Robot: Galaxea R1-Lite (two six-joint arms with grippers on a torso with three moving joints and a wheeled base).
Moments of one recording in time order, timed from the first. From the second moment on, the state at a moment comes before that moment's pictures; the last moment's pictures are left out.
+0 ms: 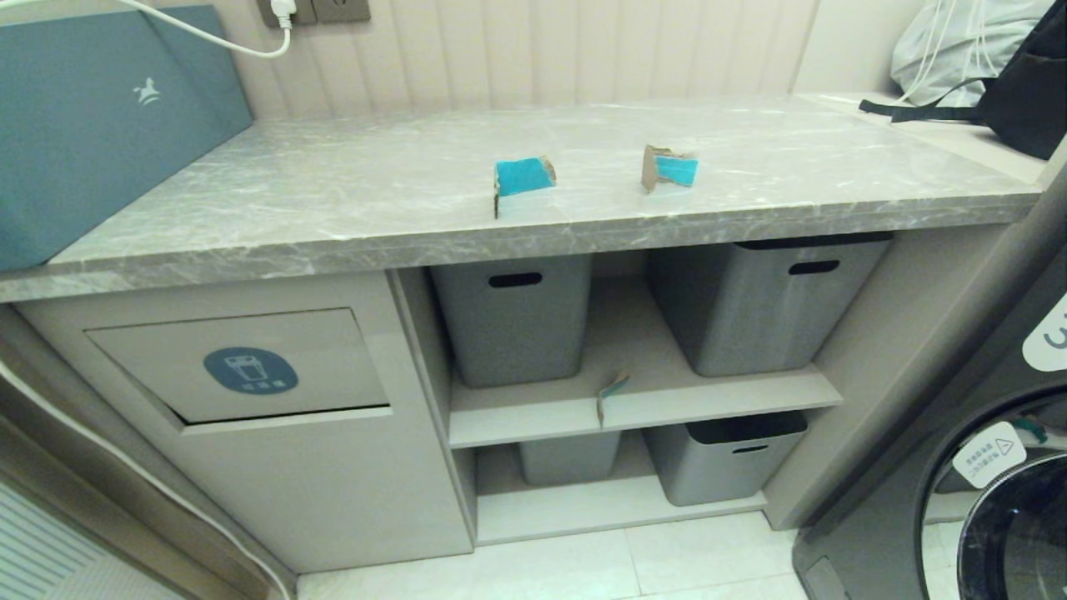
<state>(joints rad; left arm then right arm) 0.00 0.00 0.00 0.01 -0.02 0.08 0.00 0.00 0.00 0.00 -0.01 0.02</state>
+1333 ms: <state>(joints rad) 0.00 0.01 -0.01 0.01 -0.05 0.16 0.00 0.00 0.00 0.00 -0.01 0.02</state>
